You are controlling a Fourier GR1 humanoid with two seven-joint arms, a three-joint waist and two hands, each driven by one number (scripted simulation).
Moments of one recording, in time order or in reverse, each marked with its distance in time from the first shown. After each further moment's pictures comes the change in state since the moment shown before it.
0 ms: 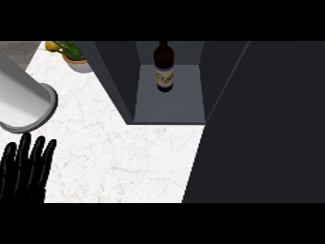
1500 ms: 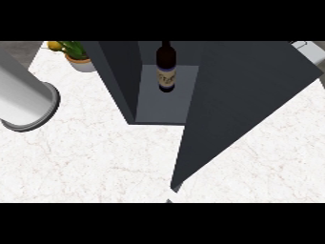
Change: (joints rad) left arm 0.104 0.153 0.431 0.046 0.266 -0.344 0.115; right arm -0.360 -0.157 0.469 0.078 0.288 -0.541 0.001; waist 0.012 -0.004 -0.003
